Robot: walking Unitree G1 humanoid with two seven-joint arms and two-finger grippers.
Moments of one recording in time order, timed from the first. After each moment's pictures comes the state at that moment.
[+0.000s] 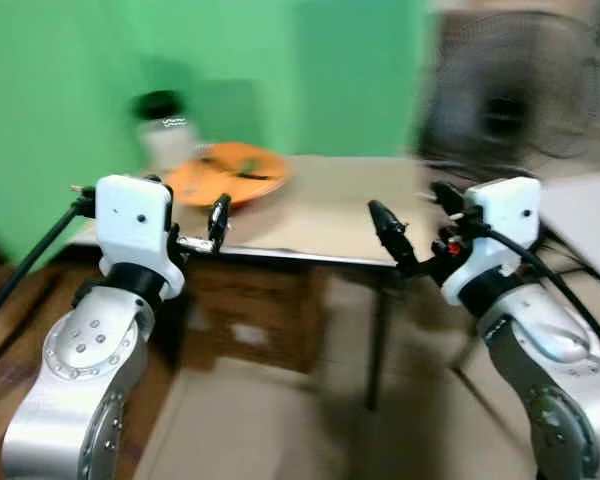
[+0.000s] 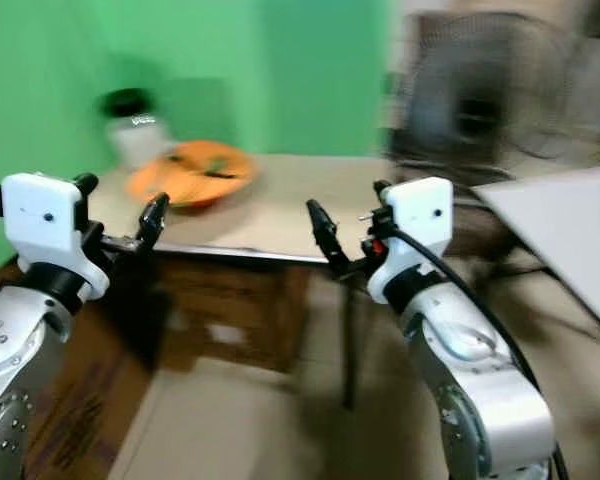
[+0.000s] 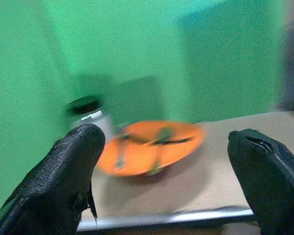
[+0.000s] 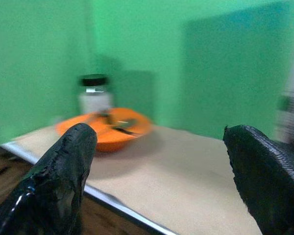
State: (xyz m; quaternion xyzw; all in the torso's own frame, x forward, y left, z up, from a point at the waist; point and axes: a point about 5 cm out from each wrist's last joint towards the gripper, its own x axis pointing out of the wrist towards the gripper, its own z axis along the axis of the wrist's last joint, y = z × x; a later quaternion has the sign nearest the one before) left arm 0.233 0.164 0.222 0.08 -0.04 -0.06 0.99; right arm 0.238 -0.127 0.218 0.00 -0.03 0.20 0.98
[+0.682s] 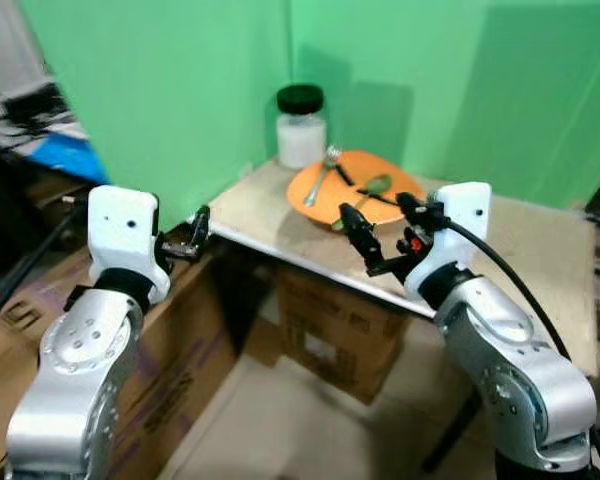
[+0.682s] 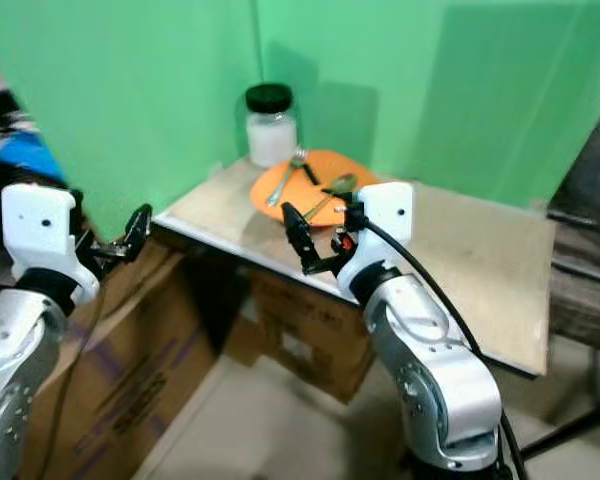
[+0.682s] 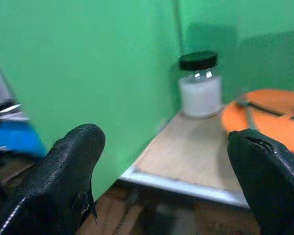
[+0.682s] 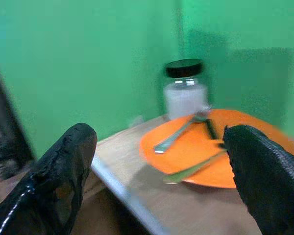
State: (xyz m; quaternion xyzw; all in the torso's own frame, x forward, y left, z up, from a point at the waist) left arm 0.245 0.176 0.204 0.08 -0.01 -0.03 1.00; right arm 0.260 -0.113 0.200 0.06 0.01 0.19 0.98
